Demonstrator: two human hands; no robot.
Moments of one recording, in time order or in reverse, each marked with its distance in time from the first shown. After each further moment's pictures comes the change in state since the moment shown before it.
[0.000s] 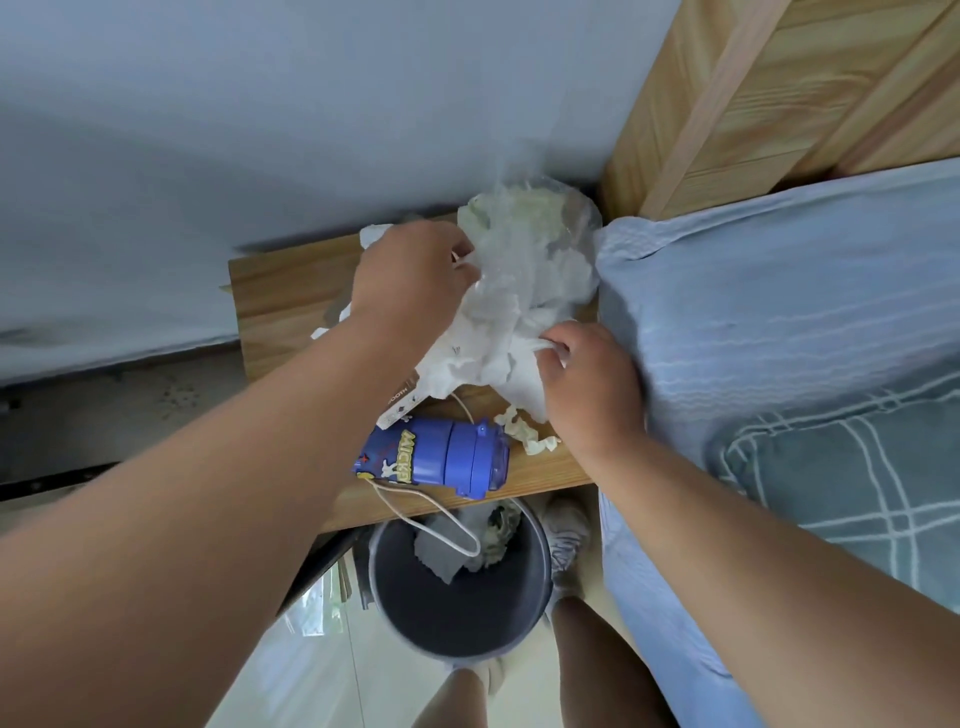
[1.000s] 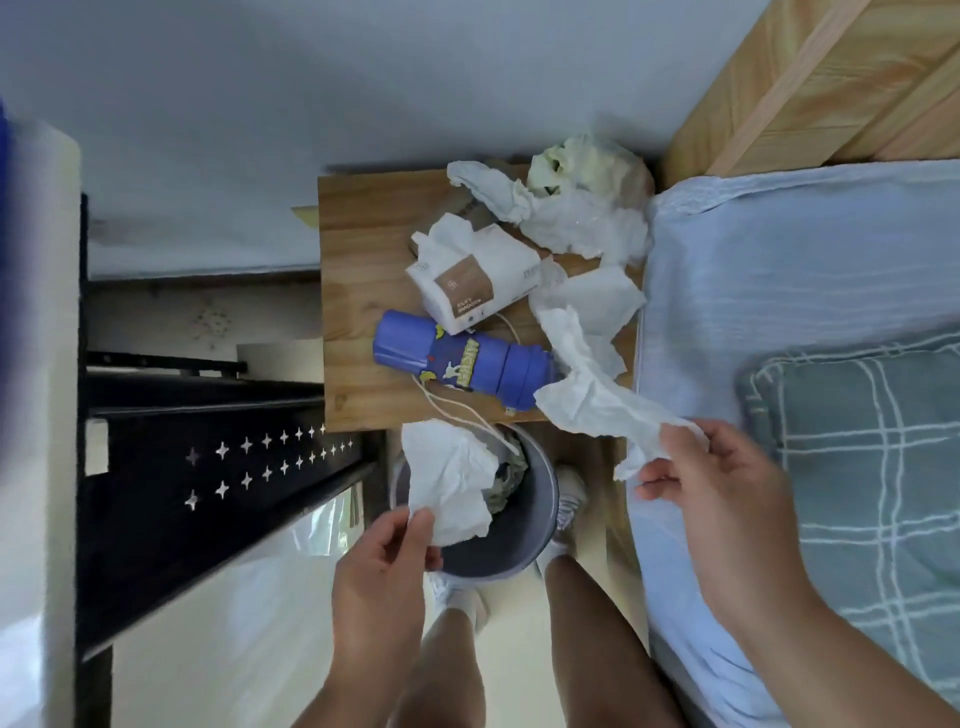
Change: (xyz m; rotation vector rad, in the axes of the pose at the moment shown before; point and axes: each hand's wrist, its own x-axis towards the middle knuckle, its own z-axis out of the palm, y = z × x) left_hand -0.349 -0.072 0.052 -0.912 0.053 -0.803; right_hand -0.179 0.000 -0.073 0.620 0.012 0.371
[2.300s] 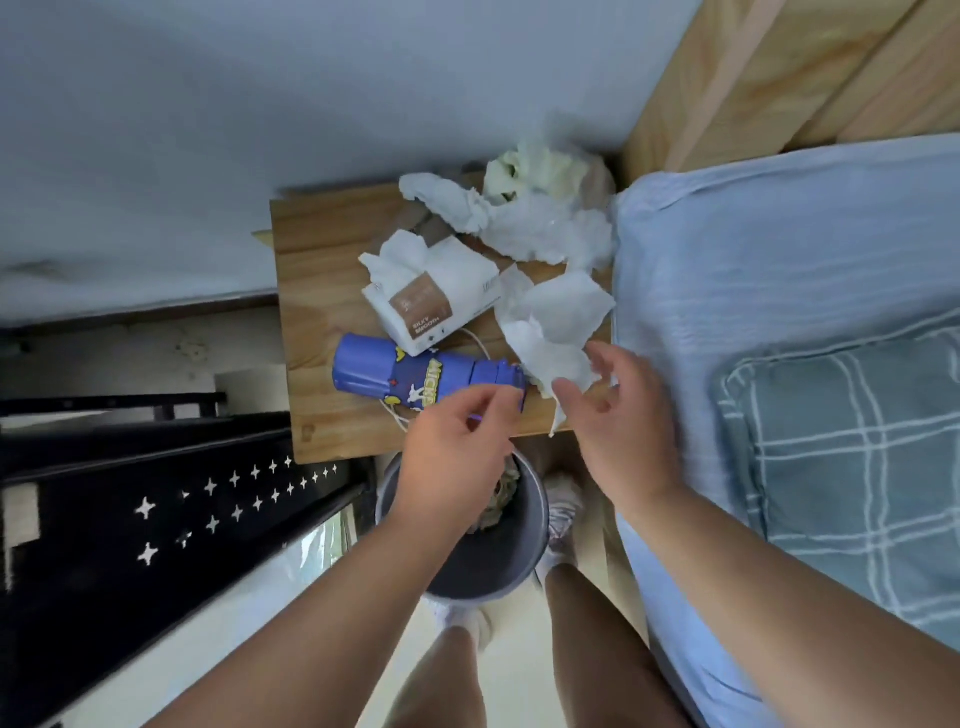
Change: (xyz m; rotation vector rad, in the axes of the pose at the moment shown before) left_hand 0.047 0.117 0.089 0.060 -0.285 0.260; right_hand 0.092 0.035 0.050 -0.405 0.027 -0.321
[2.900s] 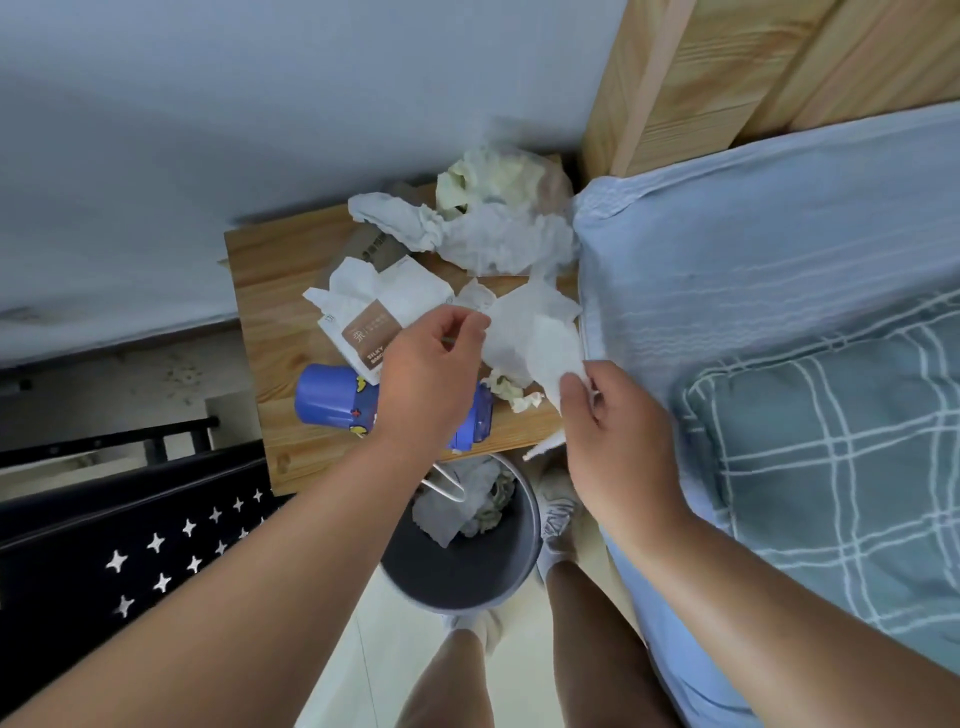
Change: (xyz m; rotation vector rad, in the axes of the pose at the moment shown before) left_hand 0.084 0.039 0.024 0.230 0.078 0.182; right_hand -0.001 -0.023 -0.035 0.007 0.029 -0.062
